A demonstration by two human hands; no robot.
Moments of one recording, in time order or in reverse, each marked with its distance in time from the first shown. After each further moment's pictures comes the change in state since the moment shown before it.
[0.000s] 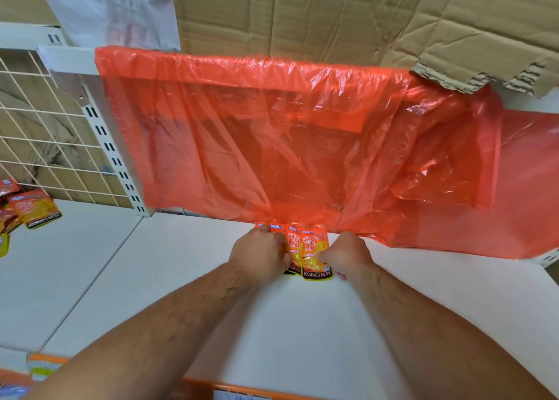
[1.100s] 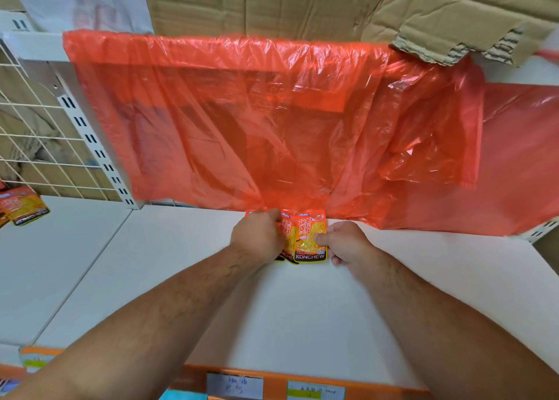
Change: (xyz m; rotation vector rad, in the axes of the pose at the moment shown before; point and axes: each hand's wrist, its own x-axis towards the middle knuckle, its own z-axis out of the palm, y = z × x) left_hand 0.018 0.015 0.011 -0.123 0.069 -0.119; right_hand -0.001 0.025 -0.005 0.607 -0.203 -0.016
